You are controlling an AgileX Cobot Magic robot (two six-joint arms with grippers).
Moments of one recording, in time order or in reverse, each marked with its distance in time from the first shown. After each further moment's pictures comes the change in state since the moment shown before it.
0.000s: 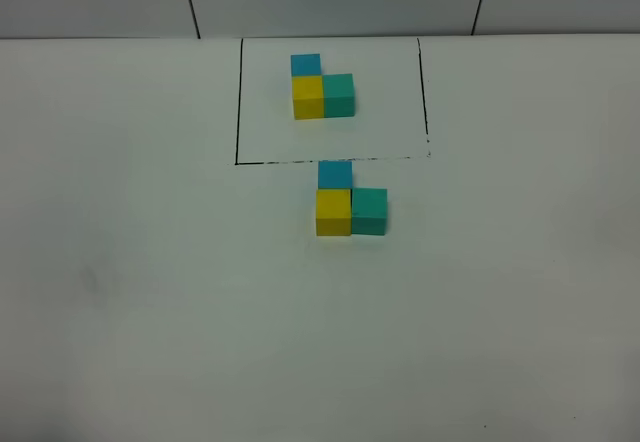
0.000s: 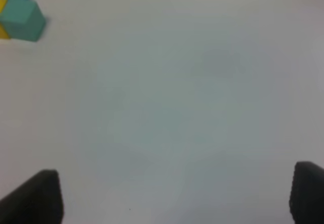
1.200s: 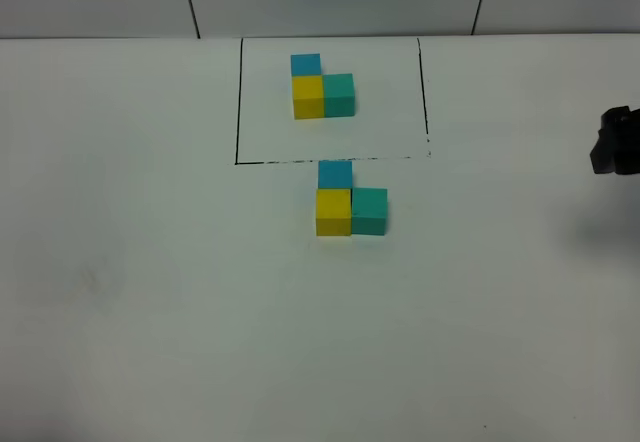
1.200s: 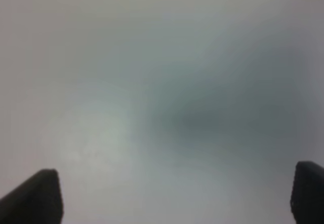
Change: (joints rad) left arm 0.000 0.000 0.000 0.000 0.000 0.000; right arm -0.029 1.300 -0.525 0.001 -0.249 -0.080
